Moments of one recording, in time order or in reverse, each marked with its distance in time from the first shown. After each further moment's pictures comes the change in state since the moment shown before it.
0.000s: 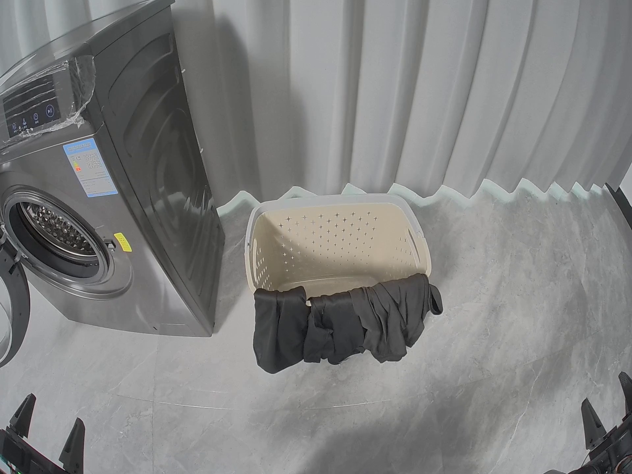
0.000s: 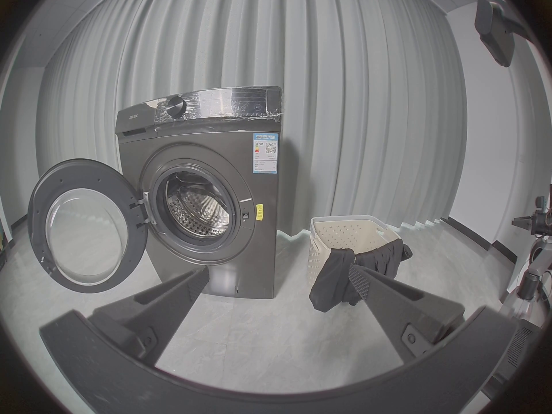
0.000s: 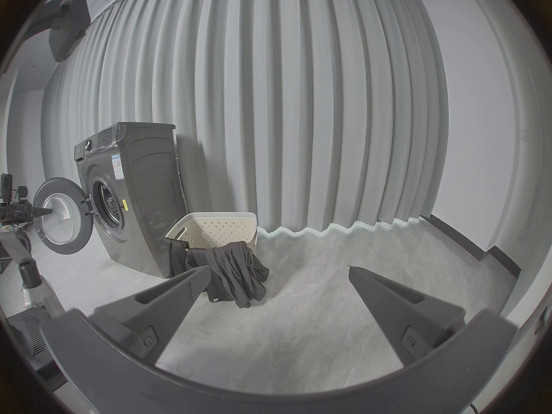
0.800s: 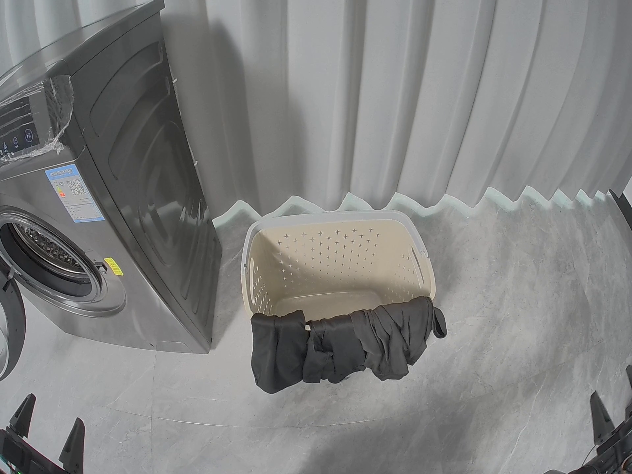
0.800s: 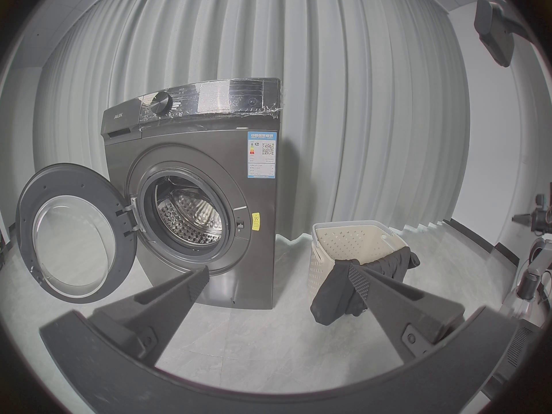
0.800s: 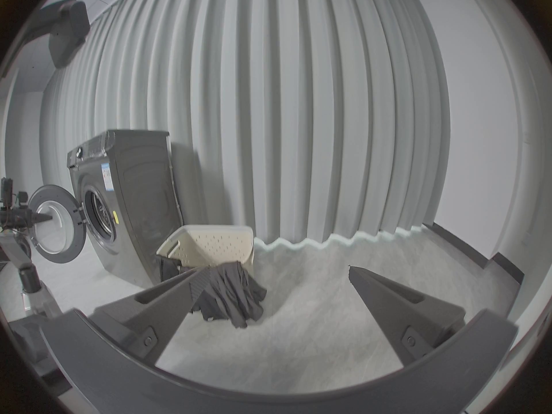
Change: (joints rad) left arm 0.000 0.000 0.000 0.000 0.000 0.000; right arm -0.001 0.000 -0.024 -0.011 -0.006 0.003
